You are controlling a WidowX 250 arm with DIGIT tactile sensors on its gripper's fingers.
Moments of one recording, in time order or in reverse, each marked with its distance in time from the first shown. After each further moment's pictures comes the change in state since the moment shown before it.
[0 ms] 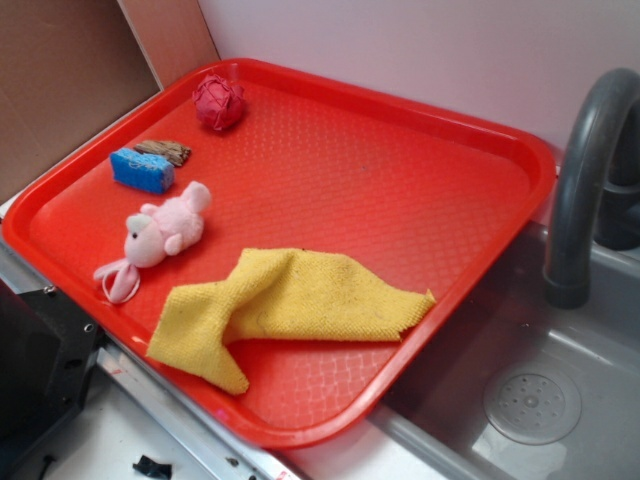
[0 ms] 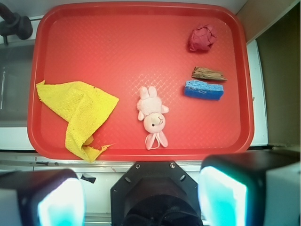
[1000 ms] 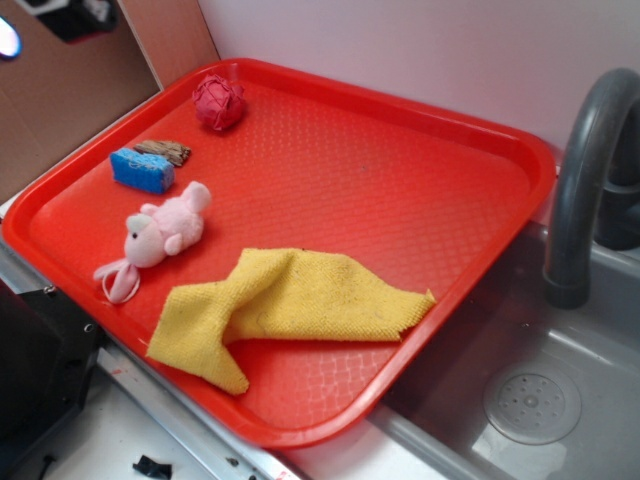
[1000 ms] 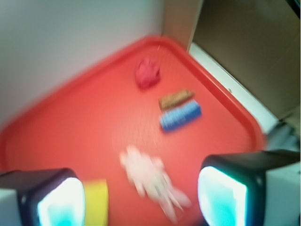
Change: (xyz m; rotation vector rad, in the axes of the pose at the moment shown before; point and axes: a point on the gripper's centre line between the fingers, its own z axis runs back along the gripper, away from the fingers) arm 0.051 0.041 -0.052 0.022 -0.414 0.738
